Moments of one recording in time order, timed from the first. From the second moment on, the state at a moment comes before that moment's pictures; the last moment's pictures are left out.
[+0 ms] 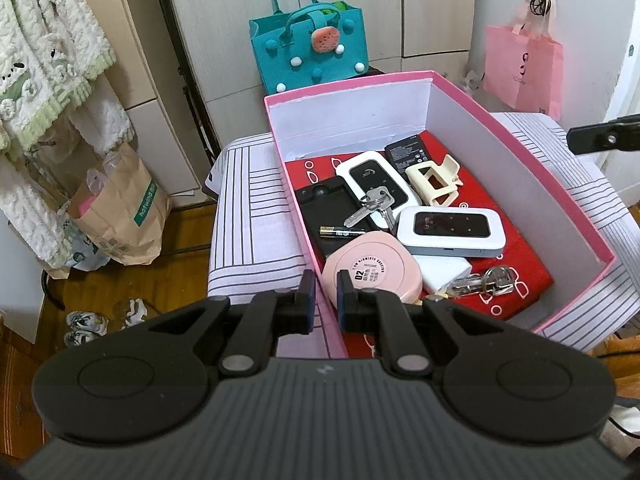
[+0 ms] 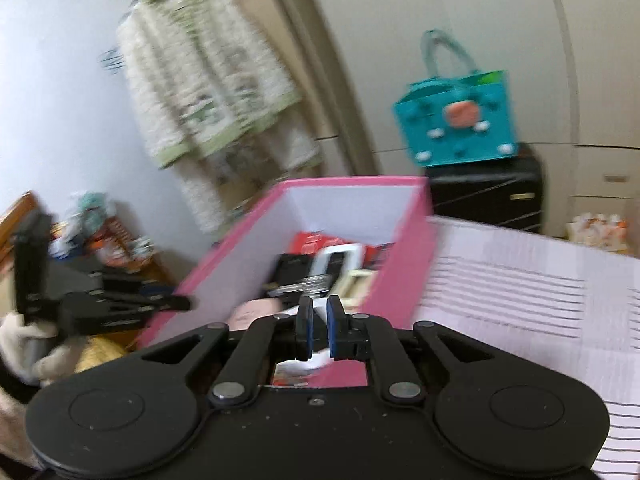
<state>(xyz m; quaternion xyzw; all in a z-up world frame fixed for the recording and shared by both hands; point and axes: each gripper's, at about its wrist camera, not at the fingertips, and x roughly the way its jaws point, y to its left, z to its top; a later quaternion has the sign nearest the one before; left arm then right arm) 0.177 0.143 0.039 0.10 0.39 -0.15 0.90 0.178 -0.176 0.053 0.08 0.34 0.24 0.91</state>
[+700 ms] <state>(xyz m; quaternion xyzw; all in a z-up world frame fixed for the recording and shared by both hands) 0.179 0.140 0.040 0.11 0.40 -0.14 0.90 0.224 -0.158 -0.042 -0.02 0.40 0.19 0.90</state>
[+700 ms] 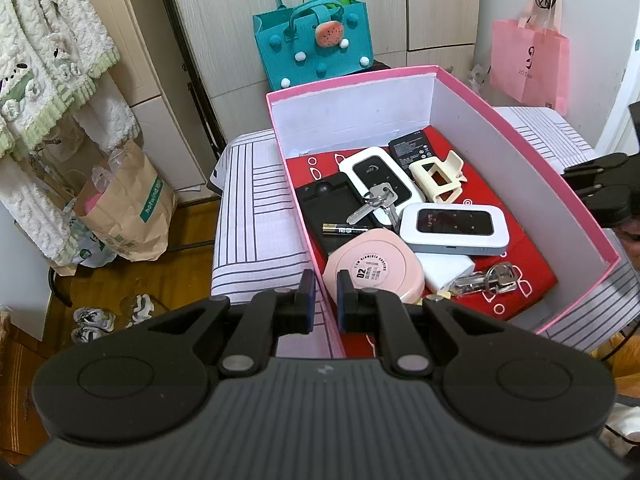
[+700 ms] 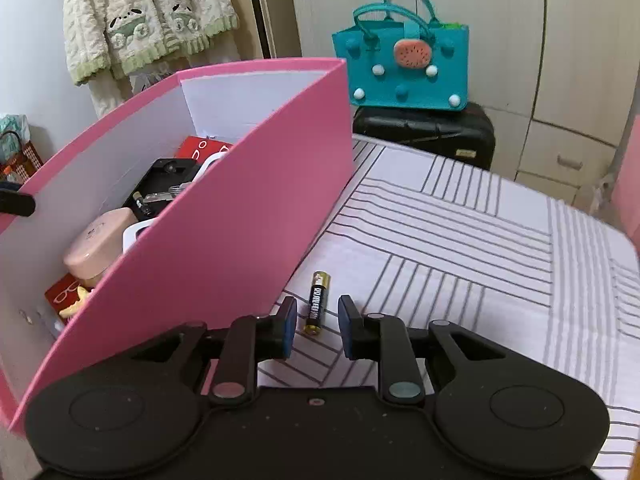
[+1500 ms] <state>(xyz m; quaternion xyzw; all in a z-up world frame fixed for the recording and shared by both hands) 0.179 0.148 0.040 0.09 0.40 -0.14 0.90 0.172 -0.170 0.051 0.04 0.26 0.18 0.95</state>
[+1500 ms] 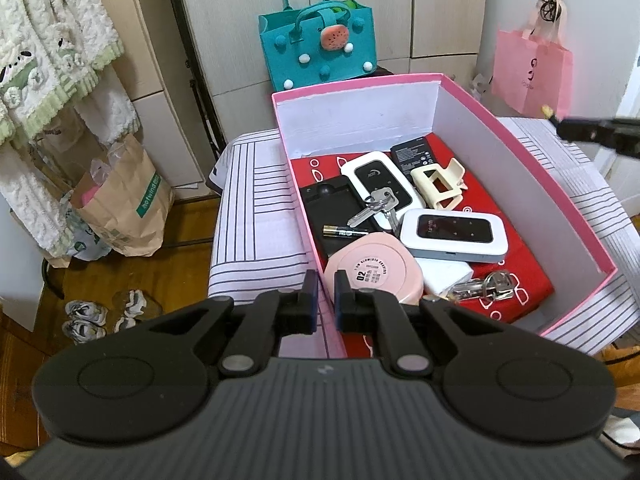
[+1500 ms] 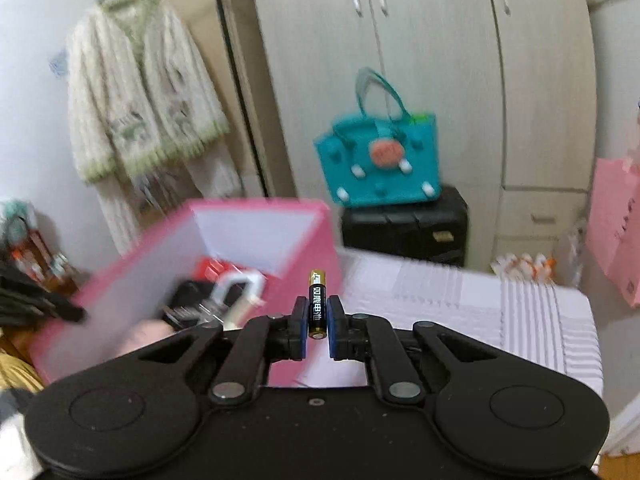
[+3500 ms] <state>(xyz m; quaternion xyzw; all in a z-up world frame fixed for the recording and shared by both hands) 0.132 0.167 0.069 0.03 0.37 -0.12 0.92 0.170 -0.083 0.077 -0.04 0.34 0.21 0.92</state>
